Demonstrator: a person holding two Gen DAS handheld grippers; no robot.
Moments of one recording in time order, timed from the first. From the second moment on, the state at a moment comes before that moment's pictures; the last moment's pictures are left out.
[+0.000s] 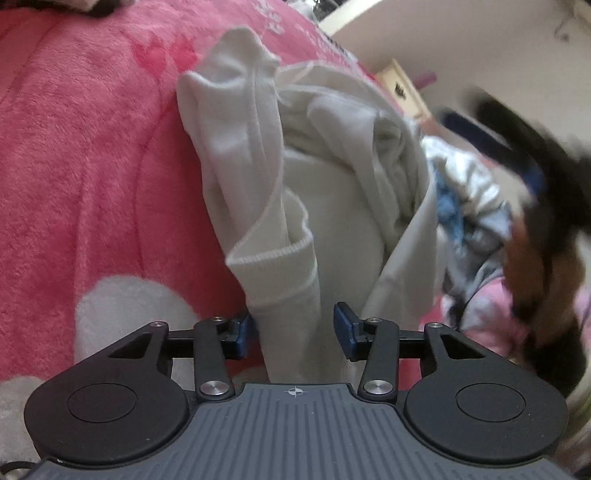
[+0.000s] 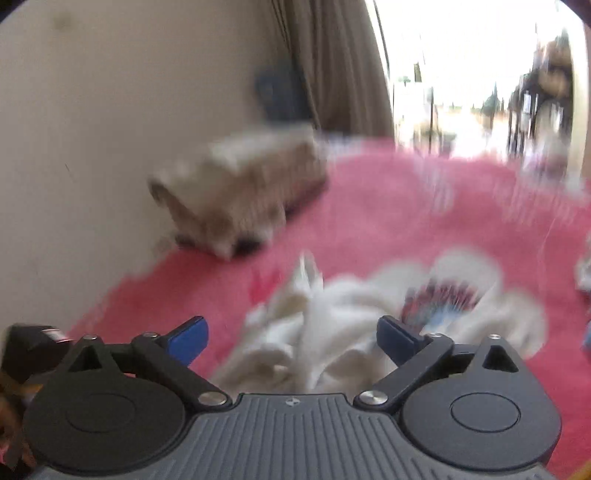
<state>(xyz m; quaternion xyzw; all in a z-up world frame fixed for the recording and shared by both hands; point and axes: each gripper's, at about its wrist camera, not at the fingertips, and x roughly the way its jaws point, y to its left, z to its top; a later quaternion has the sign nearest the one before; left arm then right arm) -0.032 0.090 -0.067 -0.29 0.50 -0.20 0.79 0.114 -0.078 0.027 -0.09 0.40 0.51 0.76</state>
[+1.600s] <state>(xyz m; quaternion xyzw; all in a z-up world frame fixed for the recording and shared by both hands) -0.048 0.077 -0.024 -0.14 0.41 -0.24 0.87 0.188 -0.135 -0.022 -0.07 0.60 0.39 0.69</state>
